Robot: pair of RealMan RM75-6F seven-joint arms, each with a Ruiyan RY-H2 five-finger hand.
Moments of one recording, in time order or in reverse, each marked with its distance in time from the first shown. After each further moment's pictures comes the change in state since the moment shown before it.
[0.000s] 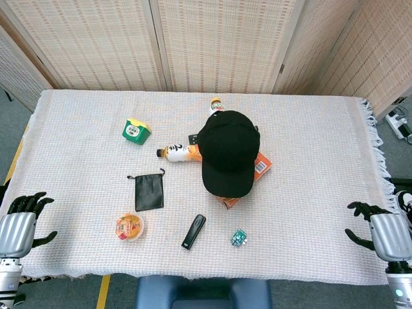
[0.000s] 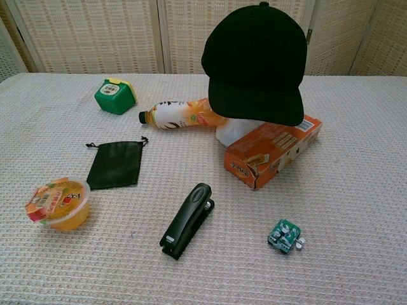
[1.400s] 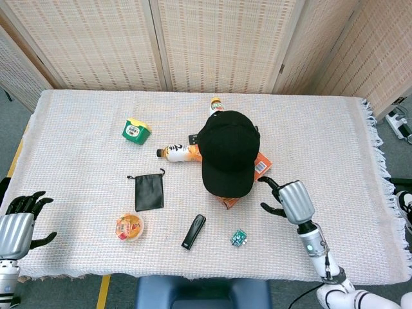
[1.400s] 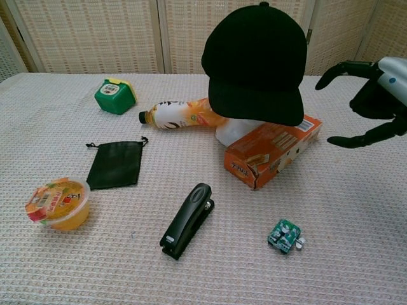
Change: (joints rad) left arm 0.006 0.043 0.007 -0.052 0.016 0.008 -0.017; right arm 0.358 -0.527 0.125 0.377 -0.137 -0.079 0.073
